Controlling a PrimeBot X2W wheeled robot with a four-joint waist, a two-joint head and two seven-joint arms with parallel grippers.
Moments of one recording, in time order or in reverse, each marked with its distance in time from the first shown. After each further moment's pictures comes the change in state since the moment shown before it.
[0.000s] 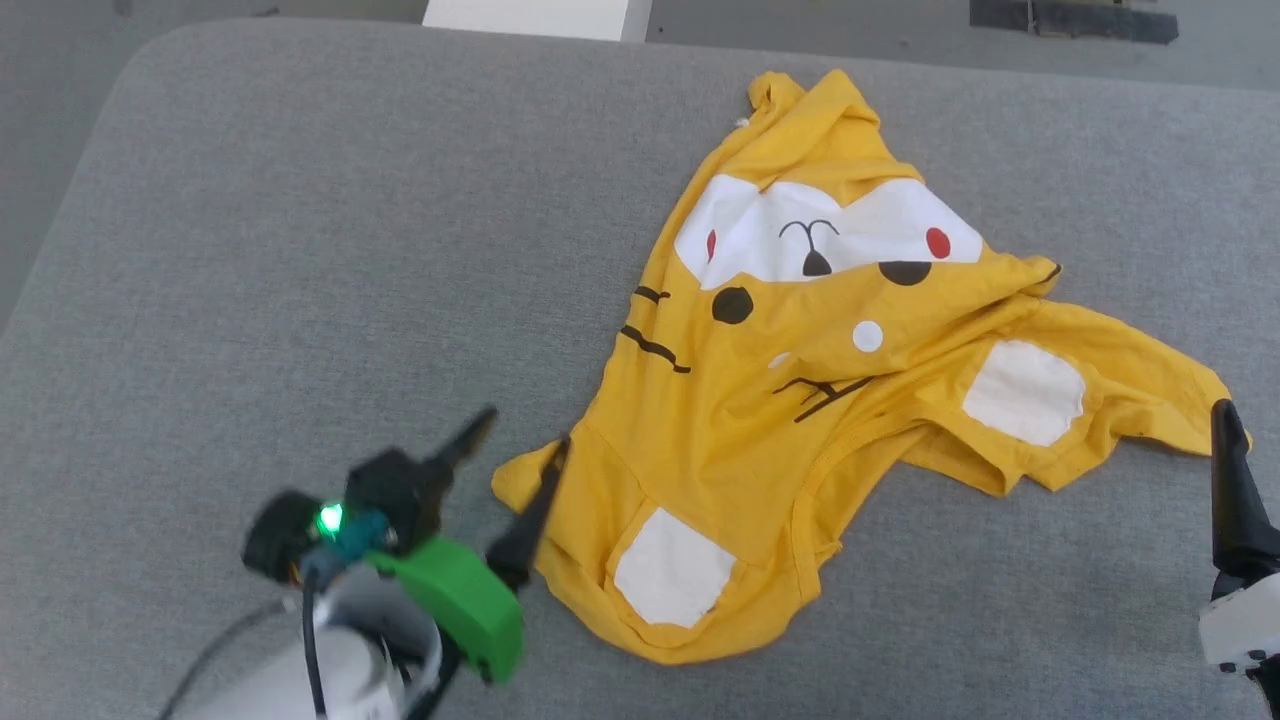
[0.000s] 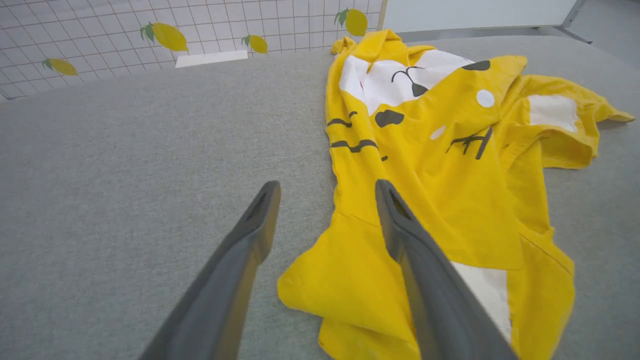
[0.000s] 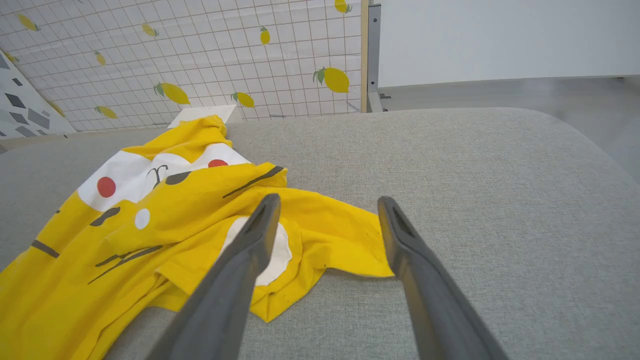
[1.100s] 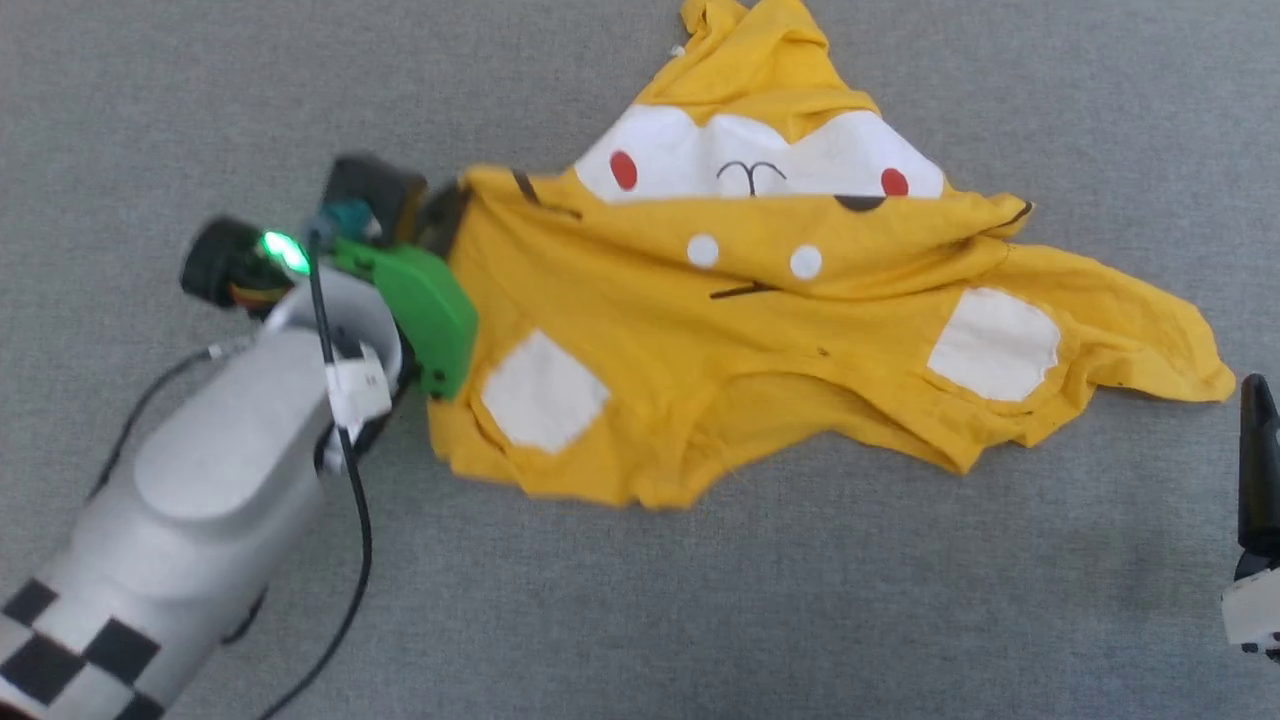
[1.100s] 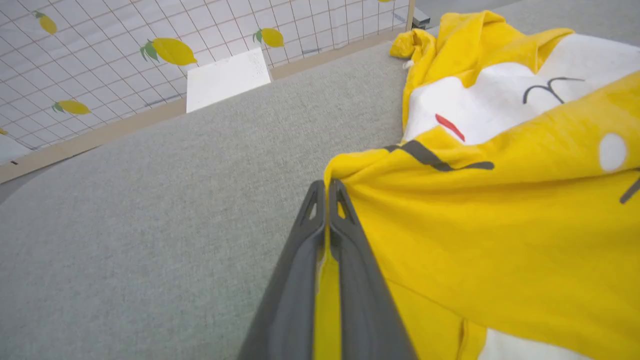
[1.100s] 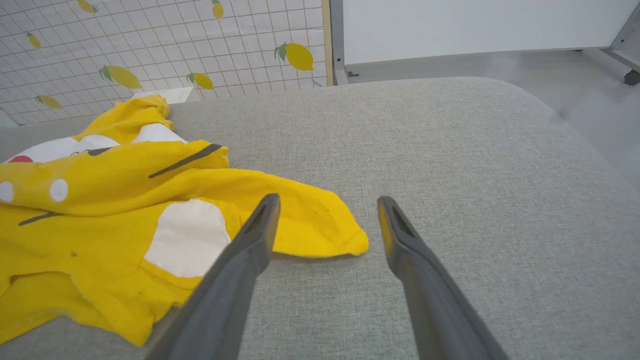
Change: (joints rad) left arm -0.500 -0.128 -0.010 0.556 0.036 -0.188 0.119; right arm -0.030 0.000 -0.026 -0.014 0.008 0.000 -0.001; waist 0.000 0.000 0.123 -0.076
